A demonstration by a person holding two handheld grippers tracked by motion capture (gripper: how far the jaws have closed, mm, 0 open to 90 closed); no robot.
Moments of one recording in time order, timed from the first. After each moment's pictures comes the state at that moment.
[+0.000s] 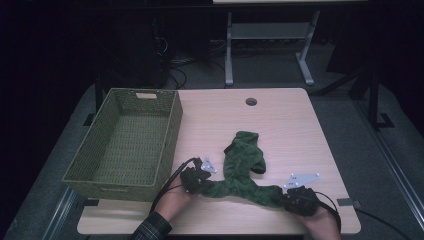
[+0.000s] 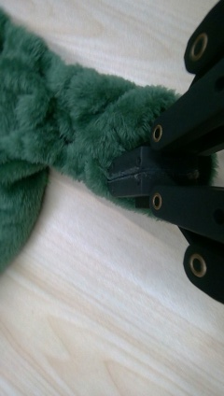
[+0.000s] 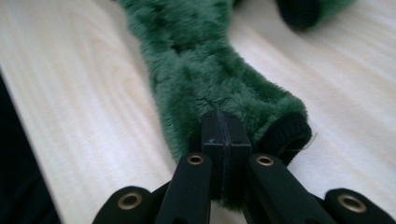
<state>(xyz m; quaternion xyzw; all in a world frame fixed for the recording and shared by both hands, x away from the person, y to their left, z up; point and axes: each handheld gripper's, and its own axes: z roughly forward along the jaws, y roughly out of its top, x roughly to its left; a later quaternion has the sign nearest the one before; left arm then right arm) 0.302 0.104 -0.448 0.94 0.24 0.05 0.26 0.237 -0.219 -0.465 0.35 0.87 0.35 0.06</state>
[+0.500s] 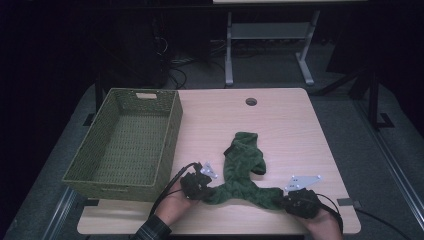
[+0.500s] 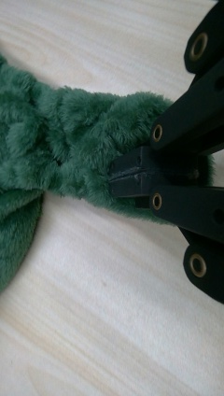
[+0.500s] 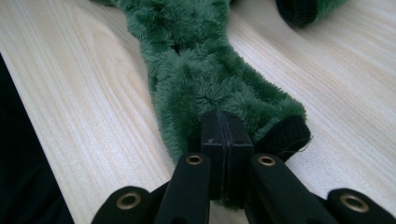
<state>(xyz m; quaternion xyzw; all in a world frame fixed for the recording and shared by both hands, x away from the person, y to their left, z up) 0.285 0.101 -0.448 0.93 0.24 0.01 0.26 0.234 -0.222 -0.463 0.35 0.87 0.34 0.06</state>
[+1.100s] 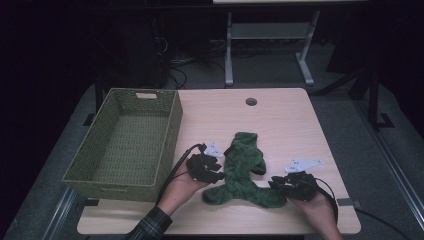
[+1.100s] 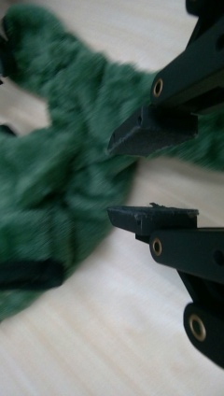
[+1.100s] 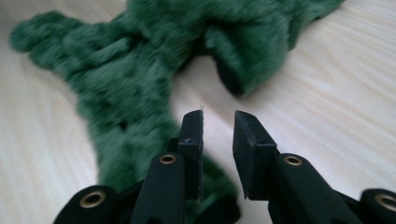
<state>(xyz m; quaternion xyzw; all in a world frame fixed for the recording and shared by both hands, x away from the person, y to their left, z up) 0.327 0.082 -0.414 0.91 0.24 0.05 0.32 0.272 -0.223 -0.450 0.37 0.85 0.38 0.09</state>
